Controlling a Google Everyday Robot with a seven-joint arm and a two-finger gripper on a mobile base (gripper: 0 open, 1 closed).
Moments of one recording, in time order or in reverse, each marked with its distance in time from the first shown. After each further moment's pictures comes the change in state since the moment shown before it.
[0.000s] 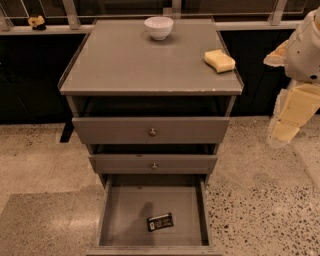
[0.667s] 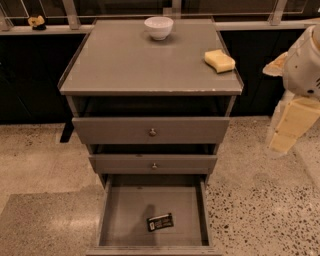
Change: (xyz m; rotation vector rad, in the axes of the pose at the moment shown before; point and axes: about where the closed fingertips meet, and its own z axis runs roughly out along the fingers) arm 0.004 0.010 0.014 -0.002 -0.010 0.007
